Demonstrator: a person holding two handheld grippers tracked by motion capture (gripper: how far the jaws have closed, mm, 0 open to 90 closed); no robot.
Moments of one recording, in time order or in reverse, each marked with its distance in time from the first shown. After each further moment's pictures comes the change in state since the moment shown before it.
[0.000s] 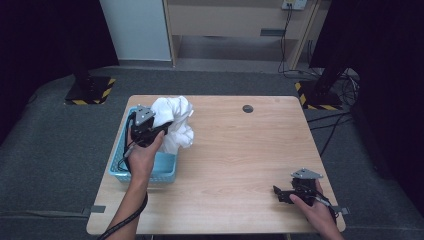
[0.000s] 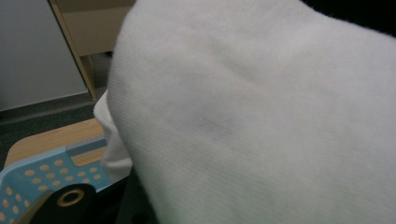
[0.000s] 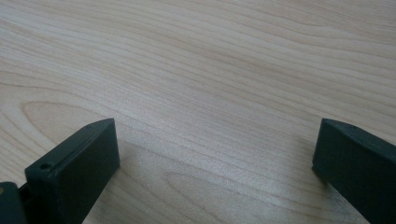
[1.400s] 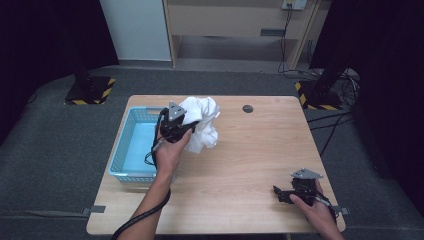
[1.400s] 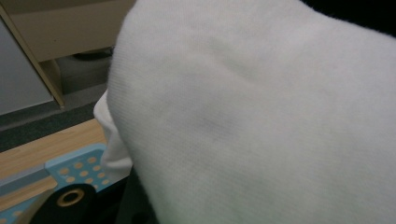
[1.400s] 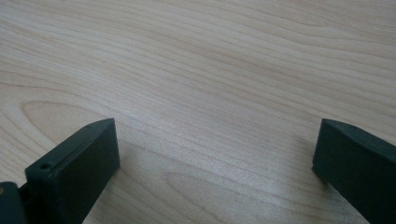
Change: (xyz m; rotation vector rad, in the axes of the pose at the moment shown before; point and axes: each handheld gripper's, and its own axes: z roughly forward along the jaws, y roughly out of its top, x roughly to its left) left arm -0.059 0.015 0.053 0.029 -0.090 0.056; right arm 0.000 0.000 0.000 0.000 0.001 -0.003
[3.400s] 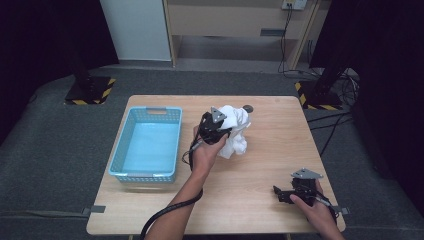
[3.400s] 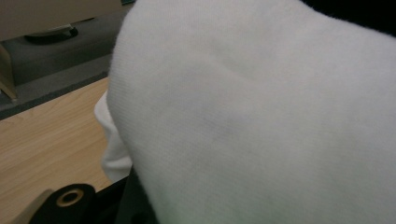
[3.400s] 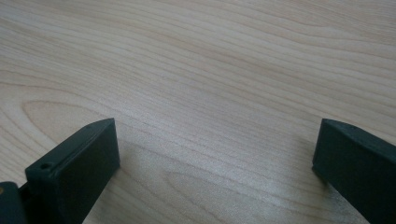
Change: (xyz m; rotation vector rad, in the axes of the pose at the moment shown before) left arm -0.069 -0.006 0.087 0.106 -0.090 0.042; right arm 0.000 0.000 0.000 0.000 0.002 -0.001
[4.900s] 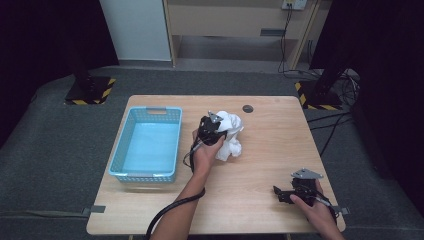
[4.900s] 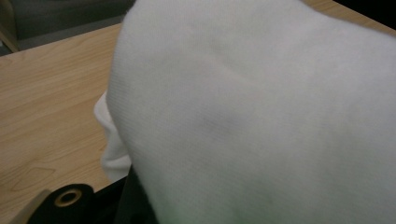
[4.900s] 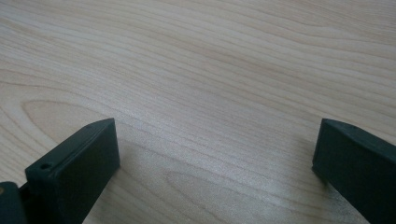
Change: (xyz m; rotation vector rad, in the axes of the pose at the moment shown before) left arm 0.019 -0.032 0.037 0.112 0.047 -0.099; right arm 0.000 0.000 0.000 0.000 0.001 -0.003
